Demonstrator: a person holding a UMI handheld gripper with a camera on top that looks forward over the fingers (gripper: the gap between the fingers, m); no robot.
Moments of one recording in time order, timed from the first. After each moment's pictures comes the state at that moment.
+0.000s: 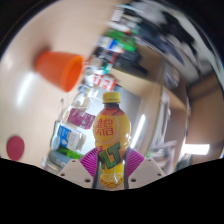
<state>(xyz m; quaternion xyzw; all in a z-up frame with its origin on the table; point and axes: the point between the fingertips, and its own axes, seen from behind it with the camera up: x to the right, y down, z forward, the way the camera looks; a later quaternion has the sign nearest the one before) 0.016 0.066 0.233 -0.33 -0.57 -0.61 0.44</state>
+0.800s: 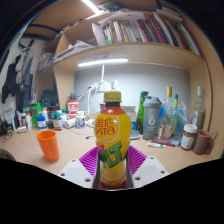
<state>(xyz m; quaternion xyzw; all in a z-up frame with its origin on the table) 0.110 0.029 0.078 -0.76 -0.06 0.04 0.65</state>
